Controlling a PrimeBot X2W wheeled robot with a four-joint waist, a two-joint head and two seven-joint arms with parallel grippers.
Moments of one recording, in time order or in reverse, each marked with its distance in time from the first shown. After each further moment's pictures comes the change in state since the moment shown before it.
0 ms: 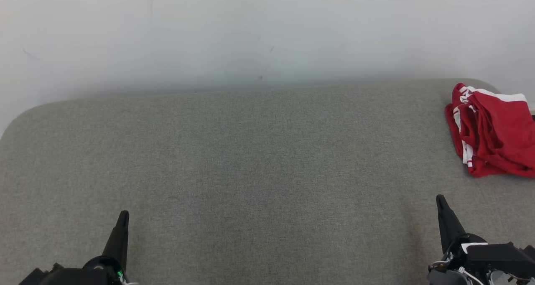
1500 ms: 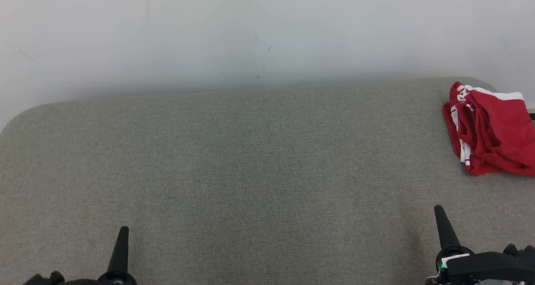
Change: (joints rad) left arm 0.063 -0.002 -0.020 -0.032 0.377 0.018 -0.097; right arm 0.043 -0.021 0.054 -0.003 -0.334 0.000 -0.094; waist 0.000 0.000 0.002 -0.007
